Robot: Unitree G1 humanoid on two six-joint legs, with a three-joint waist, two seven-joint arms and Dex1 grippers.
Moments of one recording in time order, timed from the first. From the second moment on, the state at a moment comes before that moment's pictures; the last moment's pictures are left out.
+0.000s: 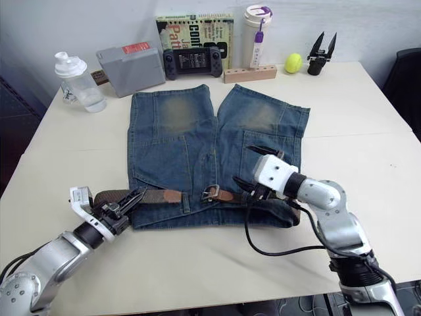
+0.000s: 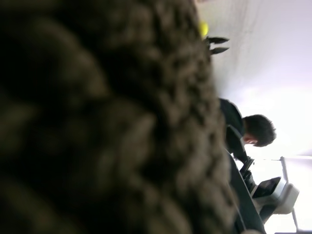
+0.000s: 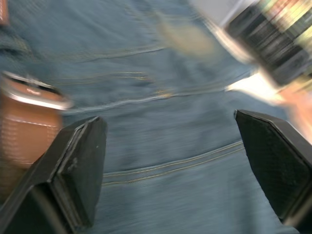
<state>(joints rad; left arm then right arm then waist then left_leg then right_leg) 0.19 0.52 0.32 -0.41 -1.95 0.72 0.31 -0.32 -0.63 0.05 -0.29 0.18 0.24 0.86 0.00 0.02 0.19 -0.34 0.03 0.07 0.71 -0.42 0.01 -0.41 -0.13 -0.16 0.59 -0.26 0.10</state>
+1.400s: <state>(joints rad) -0.15 0.58 -0.07 -0.32 -1.12 0.80 -0.02 -0.31 -0.66 0.24 -0.46 0.16 0.32 0.81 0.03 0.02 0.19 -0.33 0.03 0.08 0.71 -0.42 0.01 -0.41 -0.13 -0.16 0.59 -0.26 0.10</state>
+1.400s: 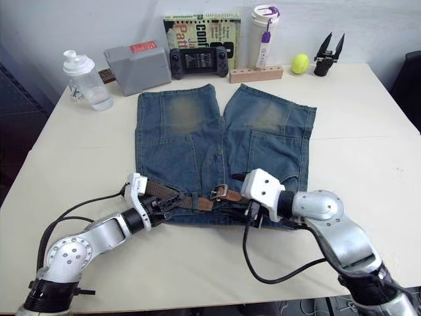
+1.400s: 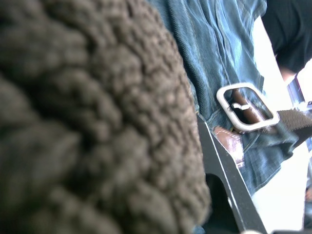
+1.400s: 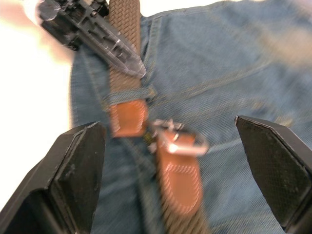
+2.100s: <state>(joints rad) -0.11 0.54 -0.08 -0.40 -0.78 0.78 -0.19 -0.30 -0.62 0.36 -0.34 -0.15 -0.04 0.80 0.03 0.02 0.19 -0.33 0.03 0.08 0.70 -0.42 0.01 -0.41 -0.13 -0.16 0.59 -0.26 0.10</state>
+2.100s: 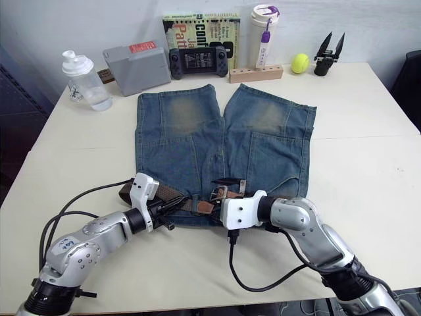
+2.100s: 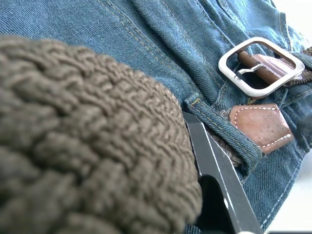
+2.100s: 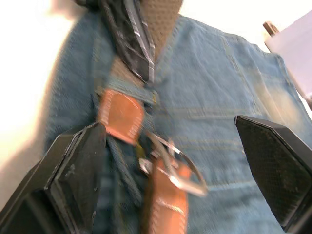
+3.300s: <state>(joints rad) -0.10 0.47 -0.04 -0.43 -0.69 0.83 -0.23 -0.34 -0.58 0.35 -0.27 -0.20 -0.08 0.79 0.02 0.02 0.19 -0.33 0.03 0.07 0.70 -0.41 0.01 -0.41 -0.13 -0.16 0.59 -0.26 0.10</state>
